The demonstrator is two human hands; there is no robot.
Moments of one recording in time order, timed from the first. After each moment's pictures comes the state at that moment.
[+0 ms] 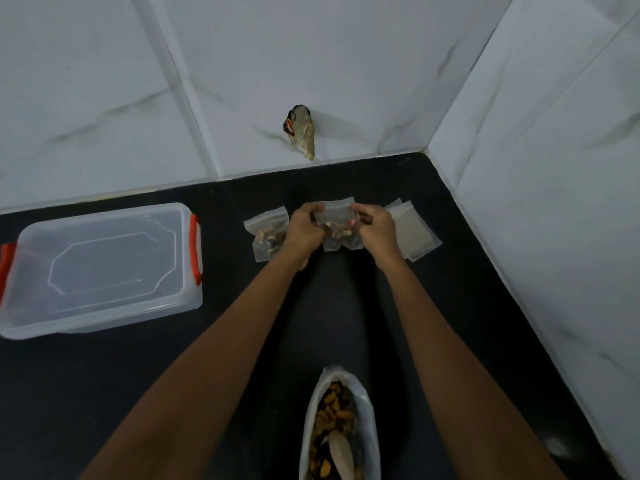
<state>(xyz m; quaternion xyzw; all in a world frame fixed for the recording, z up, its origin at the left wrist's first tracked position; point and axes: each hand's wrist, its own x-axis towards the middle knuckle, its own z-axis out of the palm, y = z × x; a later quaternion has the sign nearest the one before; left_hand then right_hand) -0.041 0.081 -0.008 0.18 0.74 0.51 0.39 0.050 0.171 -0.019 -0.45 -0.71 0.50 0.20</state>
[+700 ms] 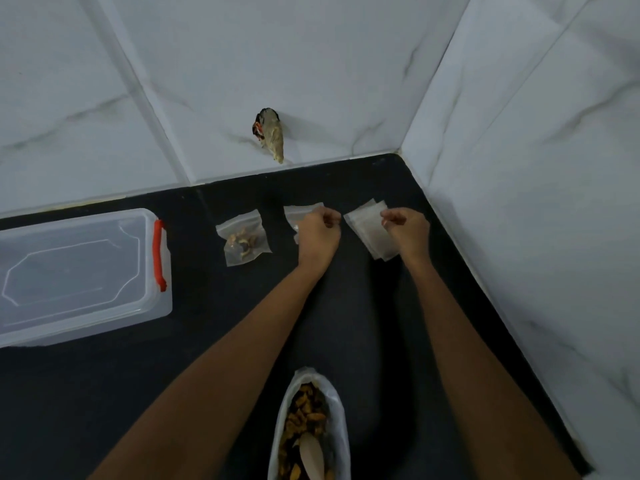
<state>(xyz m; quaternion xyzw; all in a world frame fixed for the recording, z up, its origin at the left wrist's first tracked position) 0.014 0.117 -0.003 0.28 0.80 0.48 0.25 0.119 0.224 -0.012 -0.54 -0.71 0.39 0.22</state>
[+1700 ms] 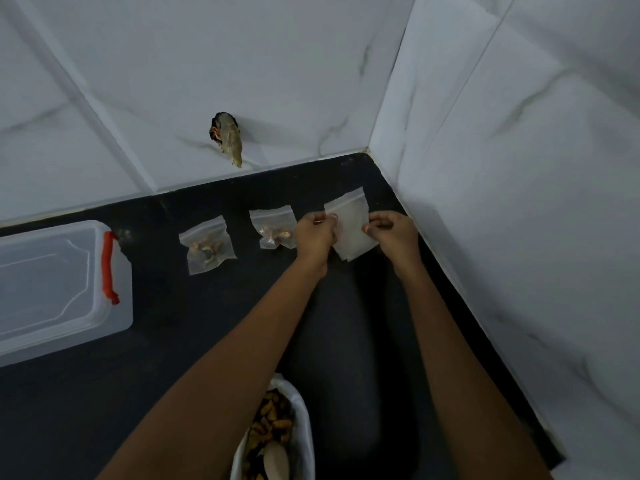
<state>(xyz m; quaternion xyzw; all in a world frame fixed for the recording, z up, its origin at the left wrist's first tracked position) 0.057 0.153 0.007 0.05 0.68 0.60 0.41 0.152 0.225 0.005 -0.53 -0.68 0.46 0.22</state>
